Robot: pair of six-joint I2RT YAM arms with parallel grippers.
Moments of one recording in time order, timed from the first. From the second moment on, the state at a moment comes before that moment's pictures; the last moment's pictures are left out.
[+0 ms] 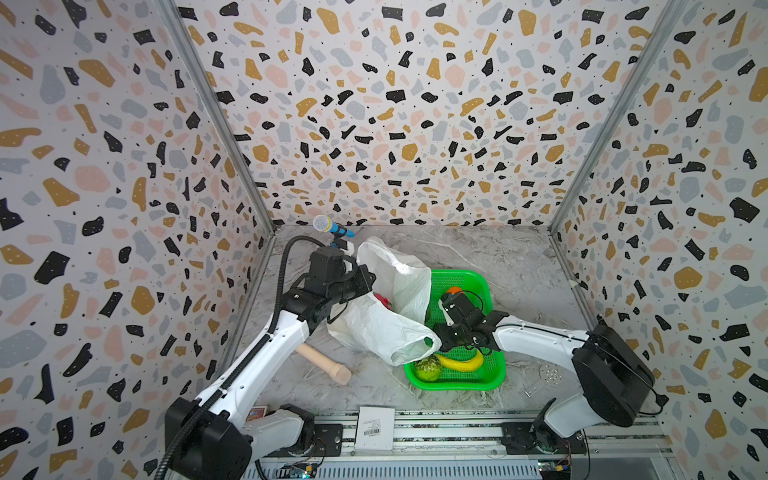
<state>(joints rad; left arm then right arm) -0.37 1.19 1.03 -0.41 0.29 -0.69 0.74 1.49 0.80 -0.33 -0.02 0.49</state>
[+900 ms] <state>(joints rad) -0.37 1.19 1.02 -0.41 0.29 -0.69 0.88 1.31 0.92 -0.01 -0.16 0.47</state>
